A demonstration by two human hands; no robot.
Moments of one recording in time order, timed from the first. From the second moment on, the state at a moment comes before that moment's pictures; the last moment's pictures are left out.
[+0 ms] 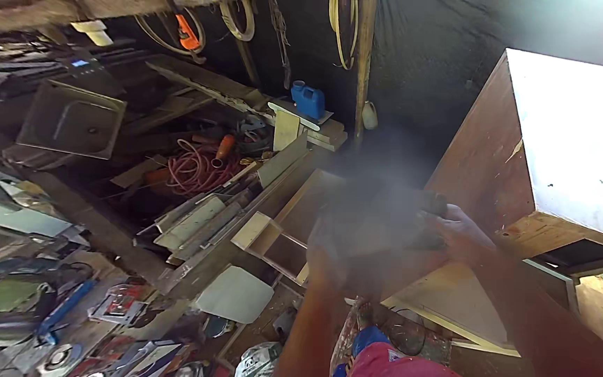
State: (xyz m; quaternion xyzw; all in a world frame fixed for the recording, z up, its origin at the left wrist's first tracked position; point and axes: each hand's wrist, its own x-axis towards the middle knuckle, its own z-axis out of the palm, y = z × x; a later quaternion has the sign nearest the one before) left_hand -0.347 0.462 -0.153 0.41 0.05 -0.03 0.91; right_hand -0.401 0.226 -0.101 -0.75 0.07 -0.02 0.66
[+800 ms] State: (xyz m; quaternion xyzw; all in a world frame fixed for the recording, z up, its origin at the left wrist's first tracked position) left_hand -0.332 0.484 -0.148 0.39 0.10 -0.20 0.89; right_hand -0.439 0.235 -0.155 -0.52 0.12 0.03 0.85
